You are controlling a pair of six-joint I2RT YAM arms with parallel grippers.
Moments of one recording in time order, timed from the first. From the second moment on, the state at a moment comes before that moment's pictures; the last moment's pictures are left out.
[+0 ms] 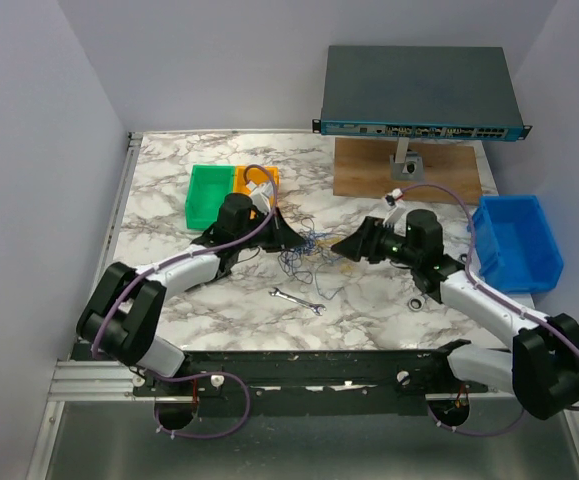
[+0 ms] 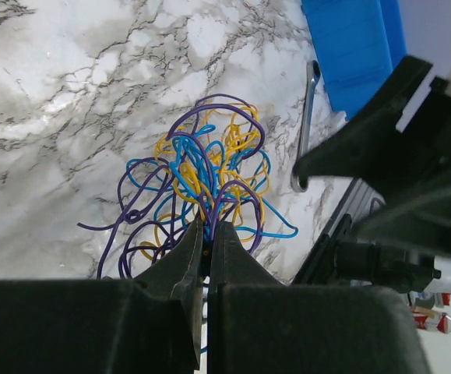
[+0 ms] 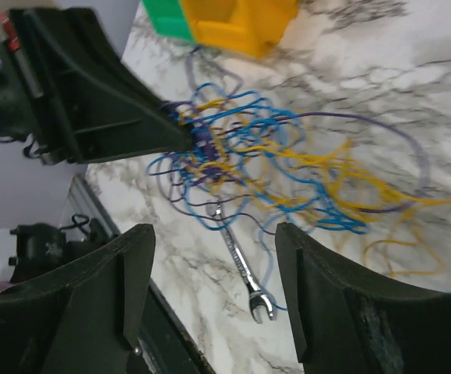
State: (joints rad) left arm -0.49 1.47 0.75 0.30 0.54 -0.71; right arm 0.36 1.17 0.55 0.23 -0.51 0.62
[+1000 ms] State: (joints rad) left arm -0.54 1.54 0.75 0.46 0.54 -0.91; right arm 0.55 1.39 0.50 0.60 -0.31 0.82
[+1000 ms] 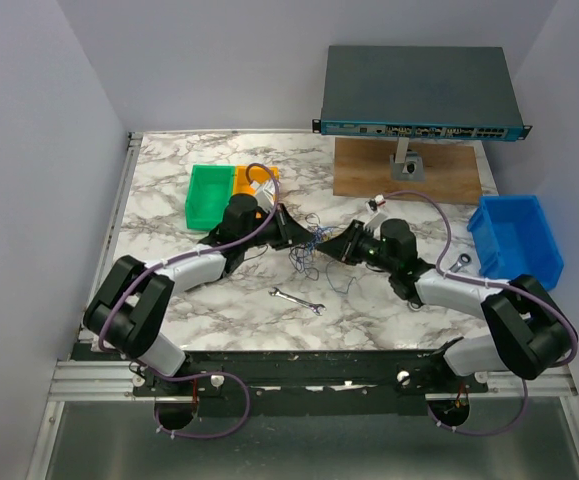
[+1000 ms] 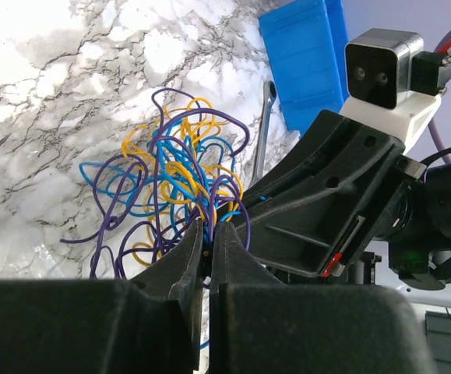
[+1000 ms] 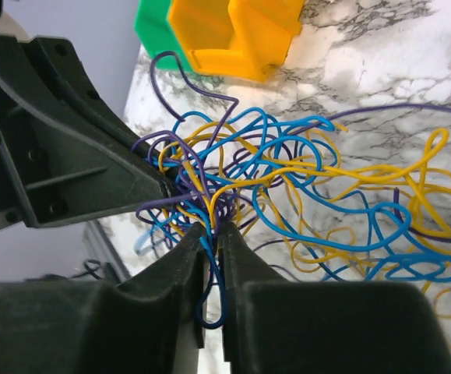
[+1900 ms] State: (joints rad) left arm -0.46 1.39 0.75 0.15 0.39 -0.64; right arm 0.48 1.20 0.53 0.03 0.16 0.71
